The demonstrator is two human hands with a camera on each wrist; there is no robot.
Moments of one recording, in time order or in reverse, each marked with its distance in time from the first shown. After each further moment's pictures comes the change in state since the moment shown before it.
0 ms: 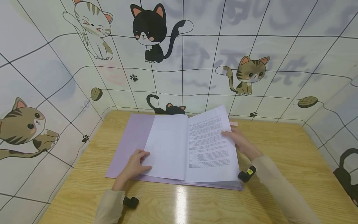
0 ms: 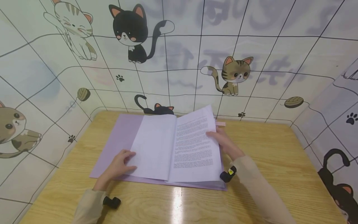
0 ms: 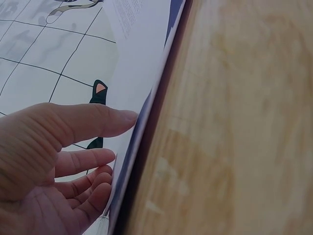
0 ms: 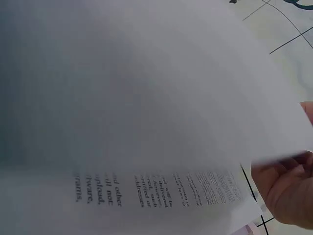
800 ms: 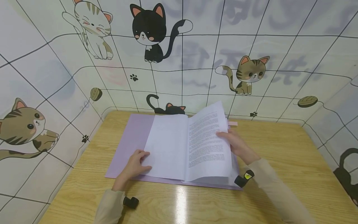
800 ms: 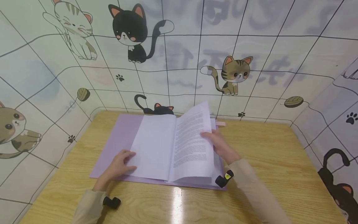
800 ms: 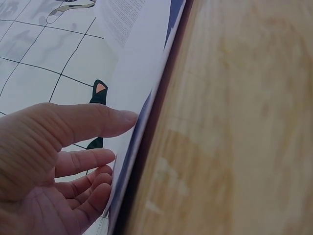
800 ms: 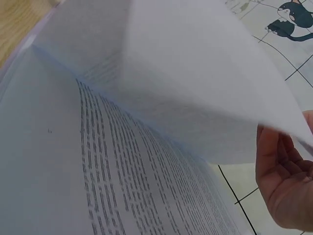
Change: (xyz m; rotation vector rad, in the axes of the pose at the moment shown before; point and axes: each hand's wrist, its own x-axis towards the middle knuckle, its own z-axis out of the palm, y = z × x) left_hand -0.001 0.001 -0.001 0.002 -0.006 -0.007; right_hand -0.014 -0.010 0.032 0.182 -0.040 -0.019
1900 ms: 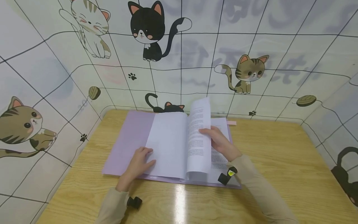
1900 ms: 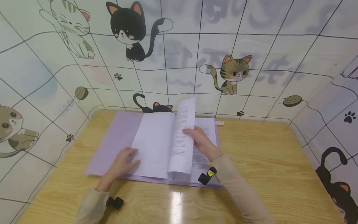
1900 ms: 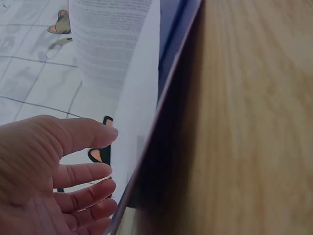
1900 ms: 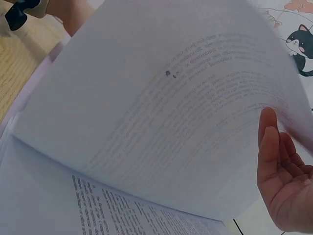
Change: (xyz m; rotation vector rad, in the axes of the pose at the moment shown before) left_hand 0.004 0.028 0.010 0.090 0.118 0.113; right_hand 0.016 -0.009 0.057 0.086 -0.082 -0.019
